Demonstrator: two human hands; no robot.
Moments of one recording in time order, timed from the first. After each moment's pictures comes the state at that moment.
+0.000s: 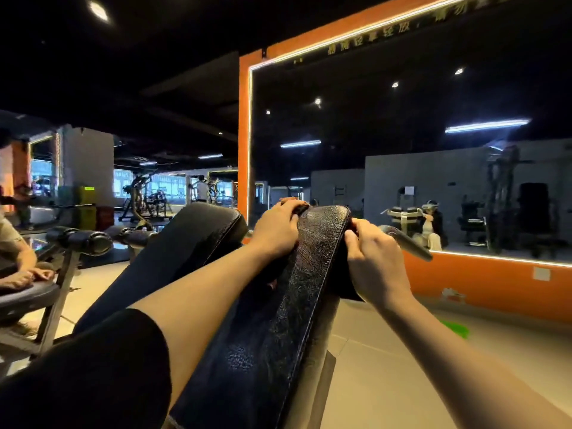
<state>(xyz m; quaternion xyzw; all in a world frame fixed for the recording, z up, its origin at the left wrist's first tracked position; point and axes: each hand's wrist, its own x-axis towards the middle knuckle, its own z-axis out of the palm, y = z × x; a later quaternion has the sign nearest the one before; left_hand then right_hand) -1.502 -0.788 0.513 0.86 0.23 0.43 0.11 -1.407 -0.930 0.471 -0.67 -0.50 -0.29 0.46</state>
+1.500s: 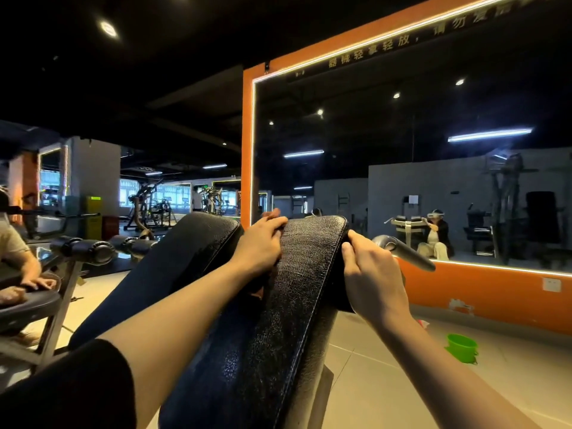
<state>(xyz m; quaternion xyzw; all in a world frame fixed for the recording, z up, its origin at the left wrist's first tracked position) -1.522 -0.790 0.506 0.86 0.25 0.44 0.13 -1.408 -0.935 0.467 -0.64 -0.51 -0.31 0.48</state>
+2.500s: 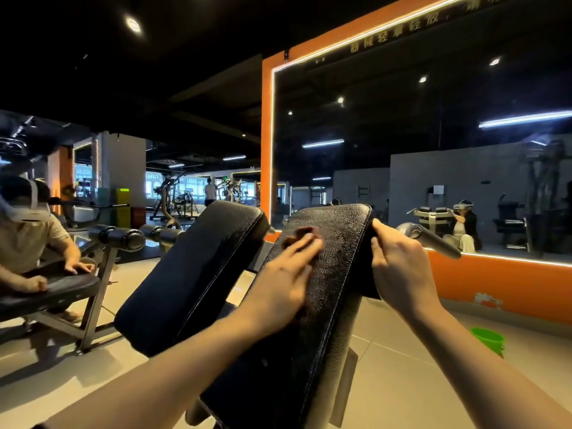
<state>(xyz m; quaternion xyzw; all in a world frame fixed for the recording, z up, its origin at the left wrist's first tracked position) -1.572 -0.833 0.440 0.88 0.15 0.44 0.10 -1.406 -0.937 0.462 -0.64 -0.53 -0.31 0.46</state>
